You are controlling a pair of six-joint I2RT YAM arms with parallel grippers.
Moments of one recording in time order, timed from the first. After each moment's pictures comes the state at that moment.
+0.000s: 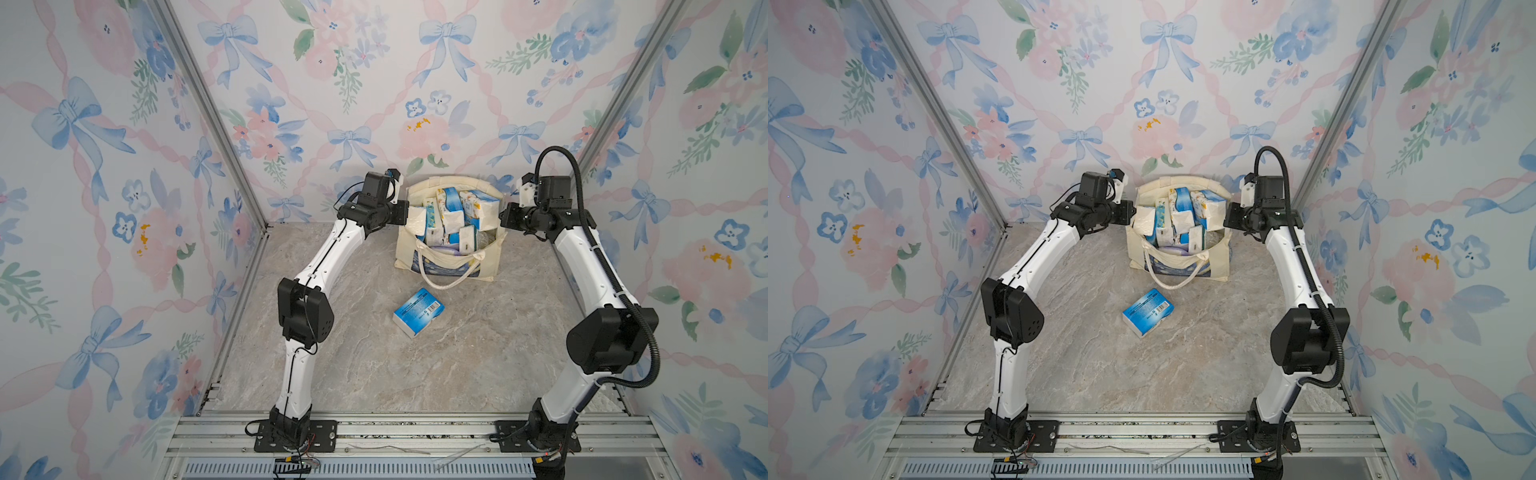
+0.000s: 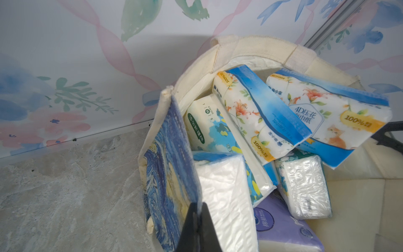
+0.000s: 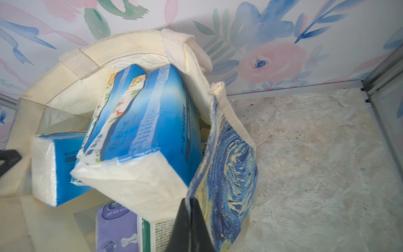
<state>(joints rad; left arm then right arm) -0.42 2.16 2.24 -0.63 0.22 -0.23 0.03 1.80 1.87 -0.73 -0.29 0.20</state>
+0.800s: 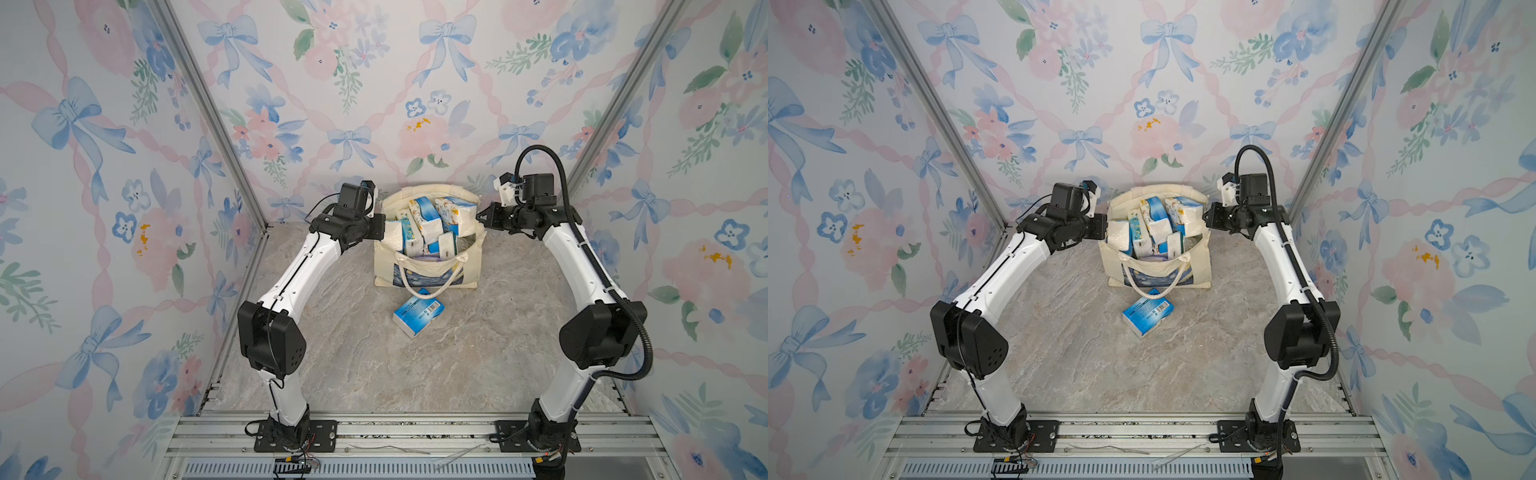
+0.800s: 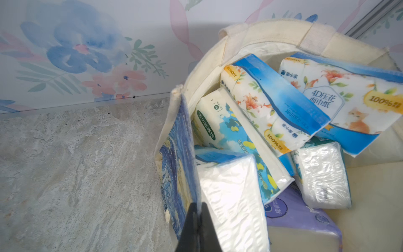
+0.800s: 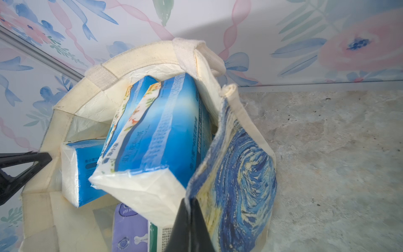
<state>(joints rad) -0.37 1.81 1.85 -0.68 0.09 -0.21 0.10 1.85 1.93 -0.77 -0.44 0.21</state>
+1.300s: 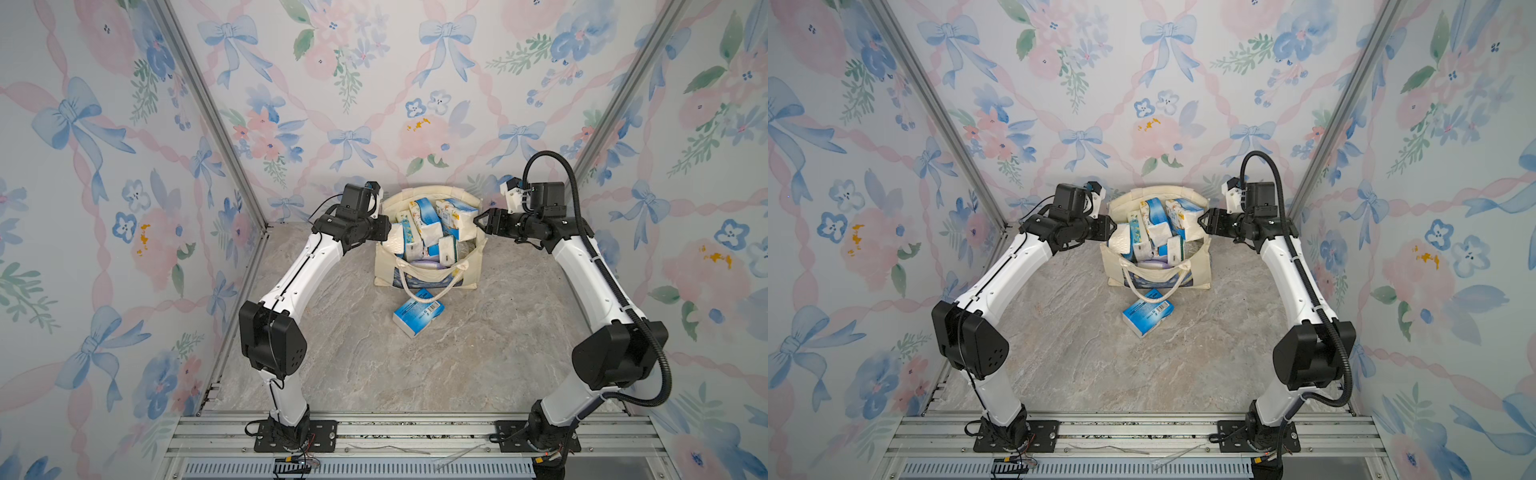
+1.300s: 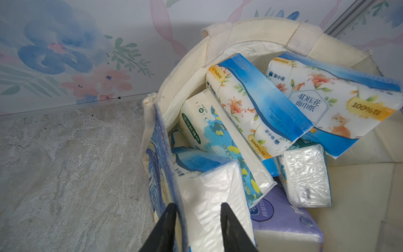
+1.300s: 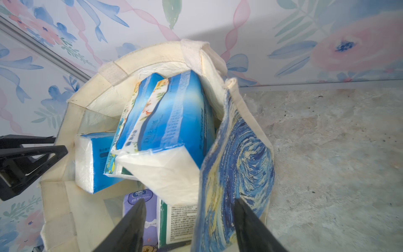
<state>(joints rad) -0.39 1.81 1.85 -0.67 0.14 -0.22 0.10 1.67 1.74 -0.69 -0.43 0.21</state>
